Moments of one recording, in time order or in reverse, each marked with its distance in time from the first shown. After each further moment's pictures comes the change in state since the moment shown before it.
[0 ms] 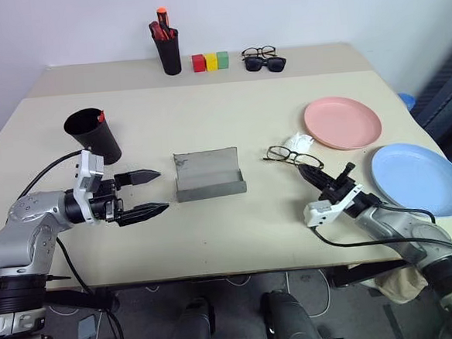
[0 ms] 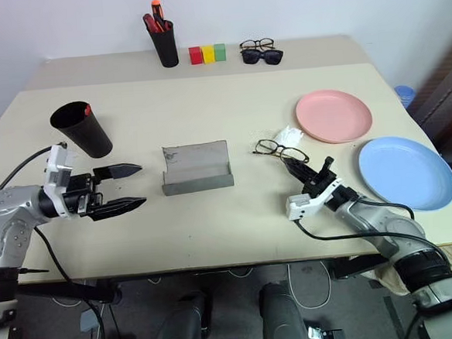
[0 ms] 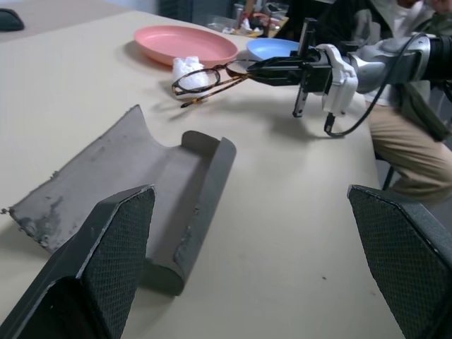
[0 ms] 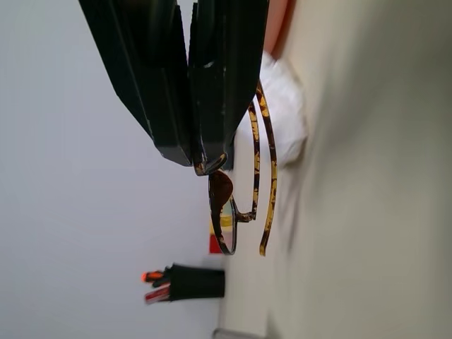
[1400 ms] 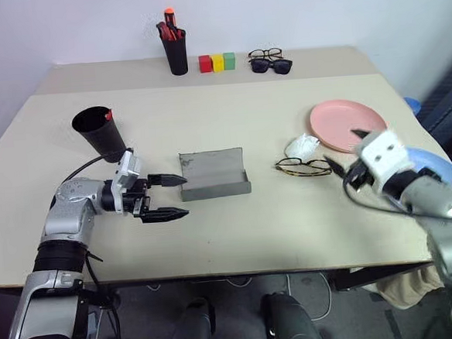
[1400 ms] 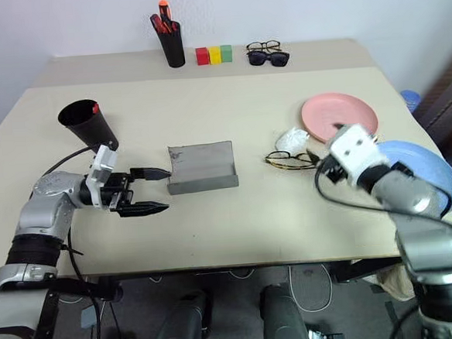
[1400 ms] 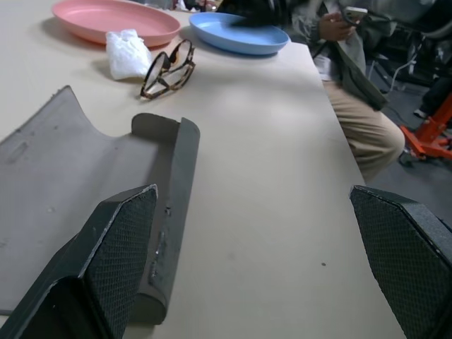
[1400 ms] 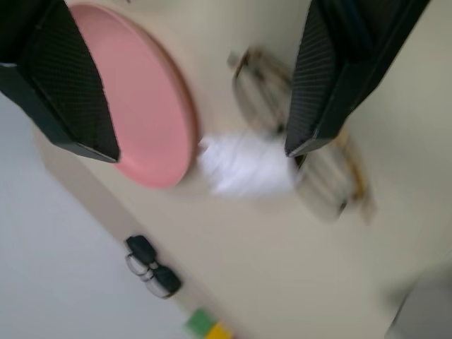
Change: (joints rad) left arm -0.234 -0.146 -0.170 0.347 0.165 -0.181 -0.184; right arm 0.039 0.085 -0.434 -0.645 1.056 0.986 0.797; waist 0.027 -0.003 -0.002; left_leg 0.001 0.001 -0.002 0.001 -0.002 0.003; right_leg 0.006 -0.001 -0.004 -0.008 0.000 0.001
